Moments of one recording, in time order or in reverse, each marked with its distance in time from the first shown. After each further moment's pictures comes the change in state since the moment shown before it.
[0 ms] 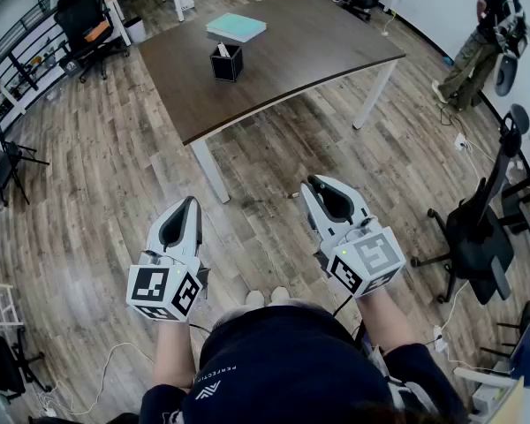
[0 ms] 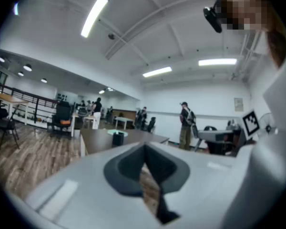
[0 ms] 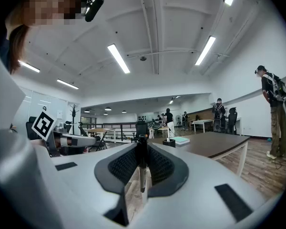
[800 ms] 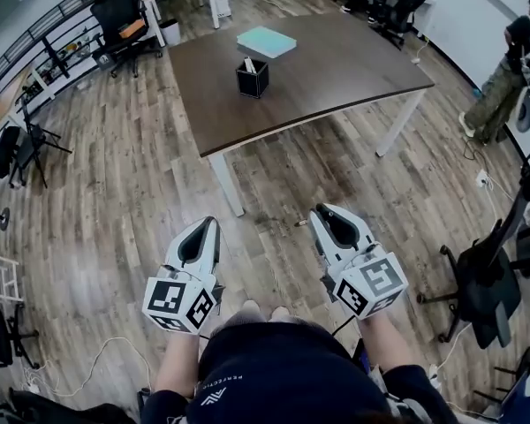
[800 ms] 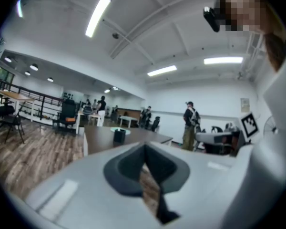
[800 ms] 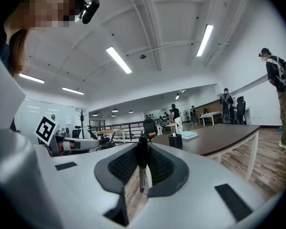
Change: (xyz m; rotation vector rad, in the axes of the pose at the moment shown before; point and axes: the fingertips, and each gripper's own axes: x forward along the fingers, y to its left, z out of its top) left arm 0.014 -0.018 -0.024 -0.036 0.002 0.063; right arm 0.007 -0.020 -0.023 0.070 0.019 0.117
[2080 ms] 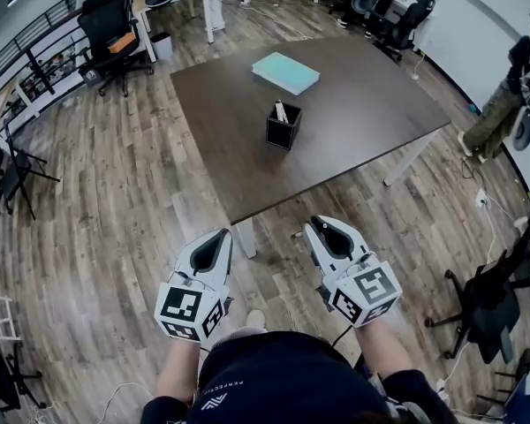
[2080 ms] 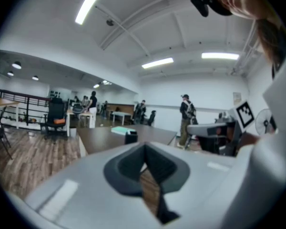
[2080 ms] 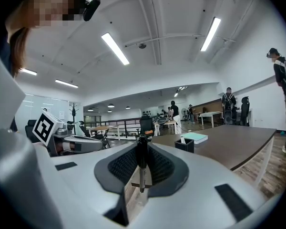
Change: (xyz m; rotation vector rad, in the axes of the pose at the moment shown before) left arm 0.139 0.174 0.038 0.087 0.087 -0.129; right arm 0.237 -0.012 0.018 -0.023 0.045 -0.049
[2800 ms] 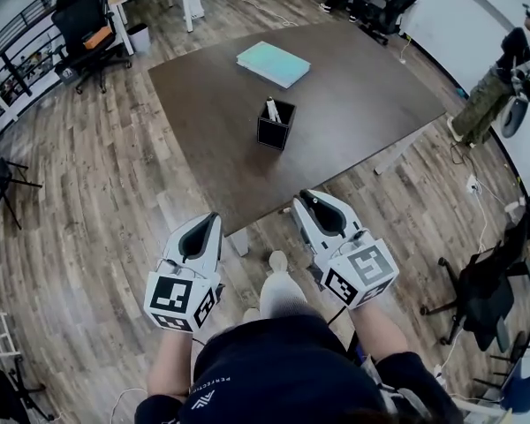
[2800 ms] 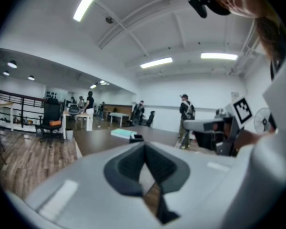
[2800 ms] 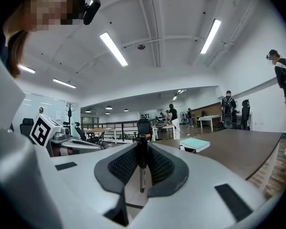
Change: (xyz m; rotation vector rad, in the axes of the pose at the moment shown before) left arm 0.063 0.048 0.013 0.016 -0.012 -0.034; right arm 0.074 -0.035 0.023 -0.018 -0.041 -0.024
